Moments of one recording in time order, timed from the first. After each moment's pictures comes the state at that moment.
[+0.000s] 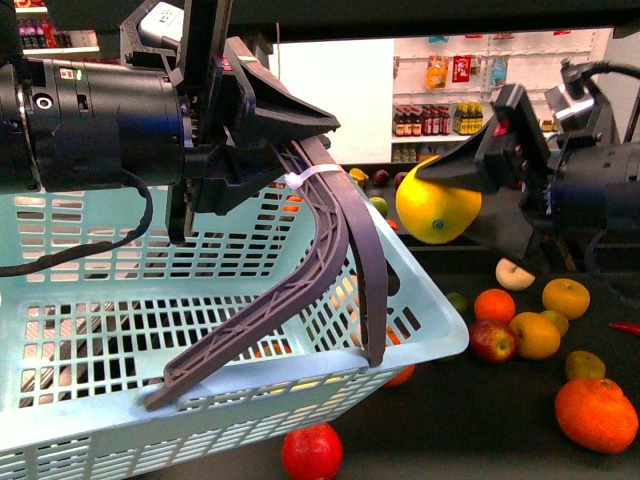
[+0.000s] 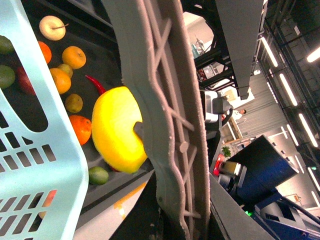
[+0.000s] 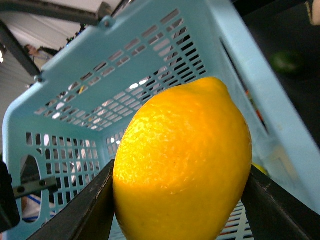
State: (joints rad) left arm -0.29 1.71 1.01 0.61 0.79 -0.87; right arm 0.16 1.74 0.88 0.64 -0.53 0.73
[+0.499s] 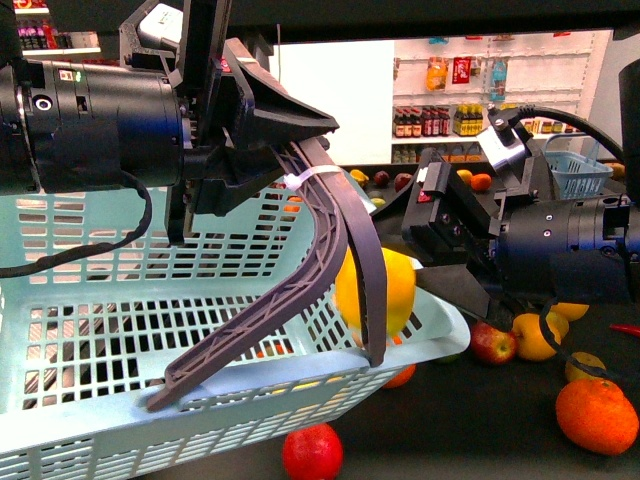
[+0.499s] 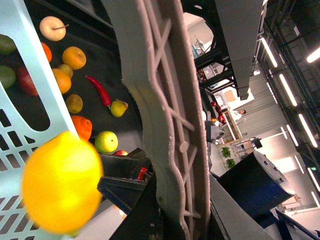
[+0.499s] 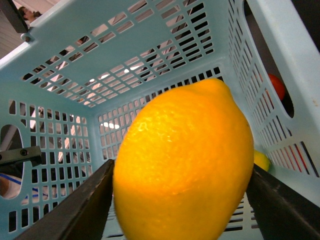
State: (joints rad) left arm -0.29 1.71 1.01 0.61 0.79 -0.87; right arm 0.22 1.76 0.86 0.63 -0.51 0.63
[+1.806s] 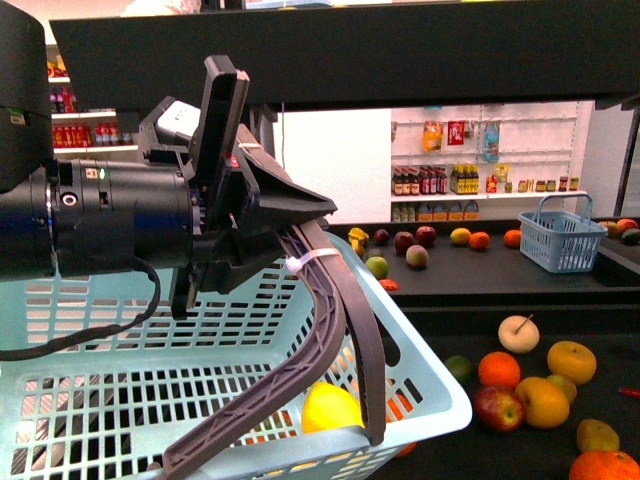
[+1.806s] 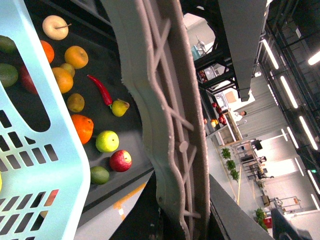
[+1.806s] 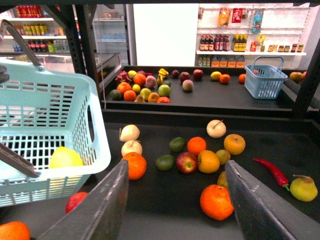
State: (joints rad) left arm -0.29 1.72 1.01 0.61 0.79 -0.87; right arm 0.00 0.12 0.15 -0.03 0.00 0.01
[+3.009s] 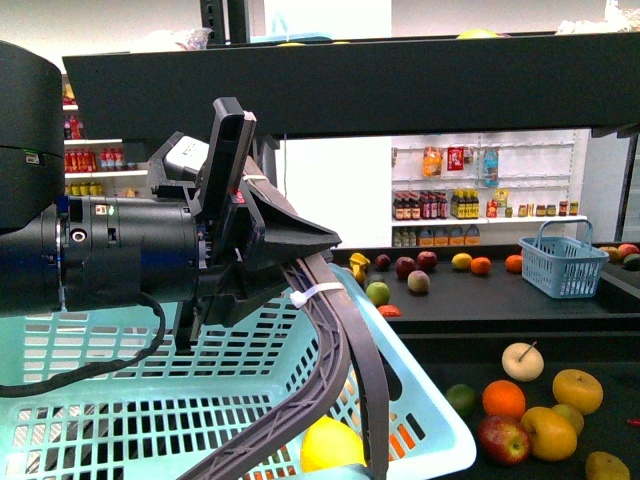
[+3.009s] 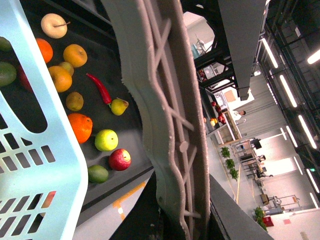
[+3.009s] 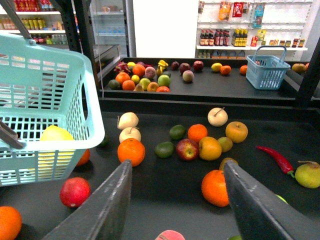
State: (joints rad) left arm -0.29 1.72 1.01 0.61 0.79 -0.88; right arm 0.00 0.01 0.02 0.00 0.00 0.00
